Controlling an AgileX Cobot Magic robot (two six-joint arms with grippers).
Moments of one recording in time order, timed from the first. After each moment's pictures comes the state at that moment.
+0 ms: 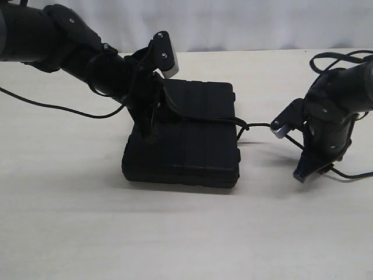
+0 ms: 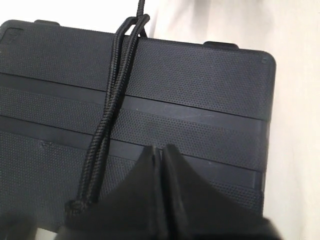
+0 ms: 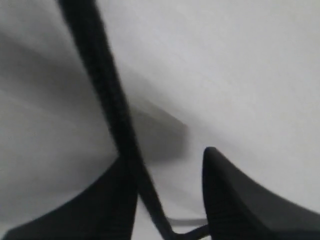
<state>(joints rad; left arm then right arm) -0.44 1.89 -1.25 -0.90 0.70 1.57 0.20 1.96 -1.01 -0.64 0.74 0.06</state>
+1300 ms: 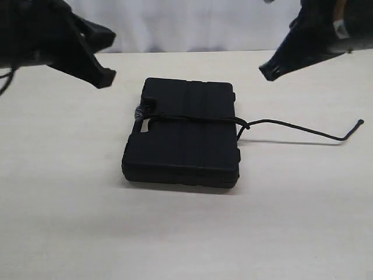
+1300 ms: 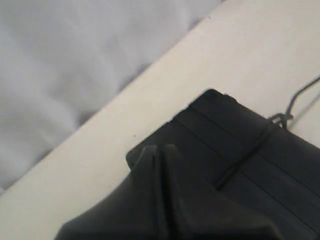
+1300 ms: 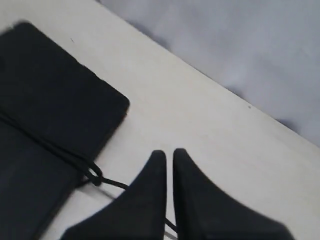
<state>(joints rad) -0.44 1.26 -0.85 -1.01 0.15 1.30 0.59 1.30 -1.10 -0.77 0.74 0.40</state>
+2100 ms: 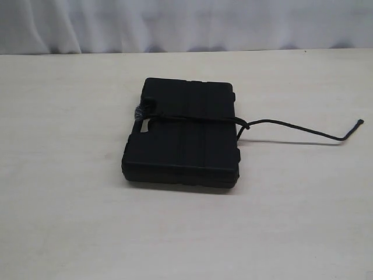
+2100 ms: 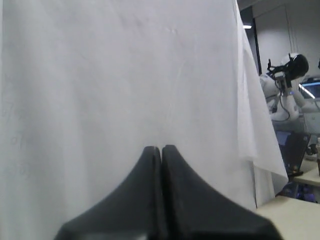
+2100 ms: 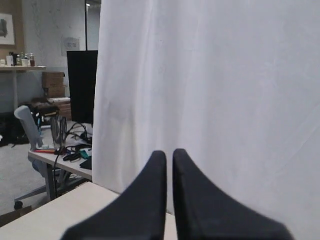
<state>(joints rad) -0.44 0.32 -0.65 -1.18 0.14 1.23 0.59 0.57 -0.77 -0.34 0.14 0.28</state>
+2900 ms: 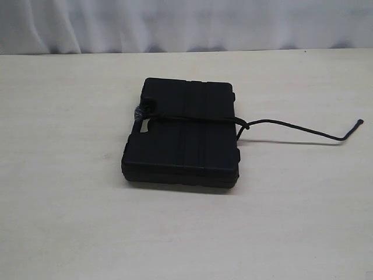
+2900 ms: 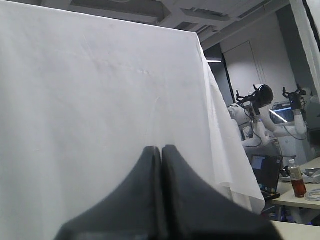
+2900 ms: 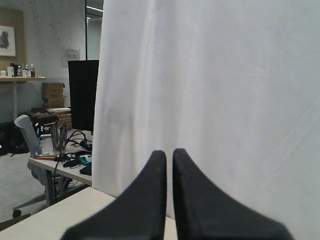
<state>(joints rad) -0.44 0.16 -0.65 -1.18 0.26 1.23 0.59 0.48 -0.71 -0.34 0.14 0.28</state>
